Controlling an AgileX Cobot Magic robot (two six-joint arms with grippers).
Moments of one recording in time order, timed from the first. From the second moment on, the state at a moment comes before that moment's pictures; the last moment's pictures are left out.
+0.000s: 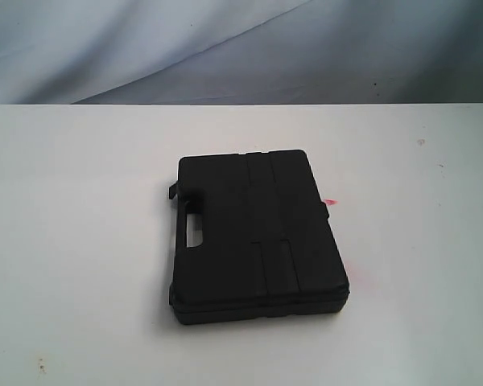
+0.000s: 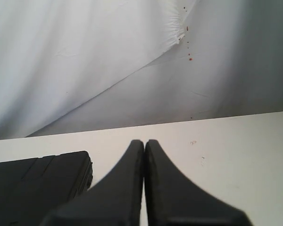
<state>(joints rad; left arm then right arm) 0.00 0.00 0.00 0.00 0.19 0.11 0.21 0.01 0.00 -0.16 0.08 0.30</state>
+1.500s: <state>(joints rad) 0.00 0.00 0.00 0.00 0.19 0.11 0.21 0.01 0.00 -0.08 0.12 0.15</state>
